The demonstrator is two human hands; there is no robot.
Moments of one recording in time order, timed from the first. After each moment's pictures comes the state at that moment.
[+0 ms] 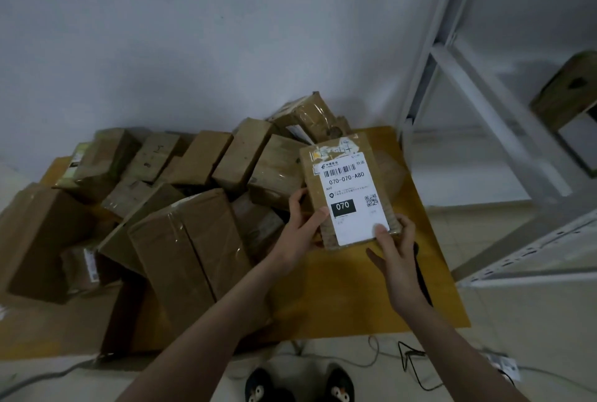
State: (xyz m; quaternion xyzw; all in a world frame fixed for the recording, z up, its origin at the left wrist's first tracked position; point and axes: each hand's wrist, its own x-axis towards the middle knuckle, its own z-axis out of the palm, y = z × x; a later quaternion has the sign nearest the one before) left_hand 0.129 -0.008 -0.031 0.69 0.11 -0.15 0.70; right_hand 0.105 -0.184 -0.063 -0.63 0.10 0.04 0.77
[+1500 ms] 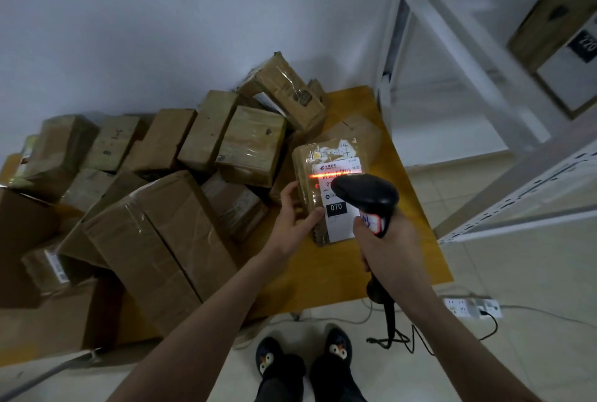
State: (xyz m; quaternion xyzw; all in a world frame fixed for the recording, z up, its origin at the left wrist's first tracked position) left_hand 0.126 -0.031 -0.100 0.76 0.08 -0.16 0.62; right_hand 0.074 -0.194 -0.009 -0.78 0.15 0.07 0.60
